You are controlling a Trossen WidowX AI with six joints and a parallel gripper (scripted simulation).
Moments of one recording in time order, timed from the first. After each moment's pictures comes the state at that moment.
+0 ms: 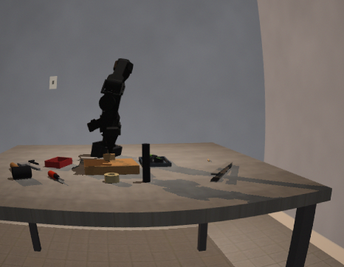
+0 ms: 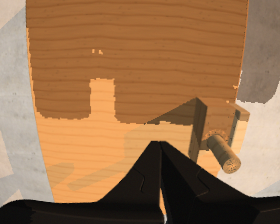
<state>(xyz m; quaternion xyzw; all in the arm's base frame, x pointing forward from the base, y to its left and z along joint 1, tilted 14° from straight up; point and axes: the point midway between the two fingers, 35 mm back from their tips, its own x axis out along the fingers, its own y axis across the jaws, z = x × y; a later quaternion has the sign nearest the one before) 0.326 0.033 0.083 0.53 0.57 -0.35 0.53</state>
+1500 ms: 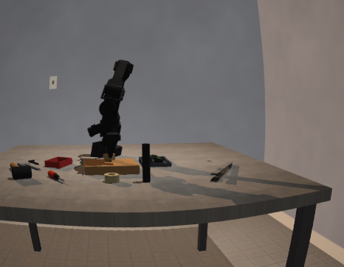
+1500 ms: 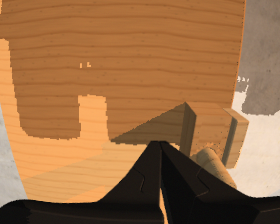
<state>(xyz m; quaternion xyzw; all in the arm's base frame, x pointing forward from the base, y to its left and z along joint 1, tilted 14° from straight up) 0.316 0.037 0.063 0.52 0.57 -0.36 0.52</state>
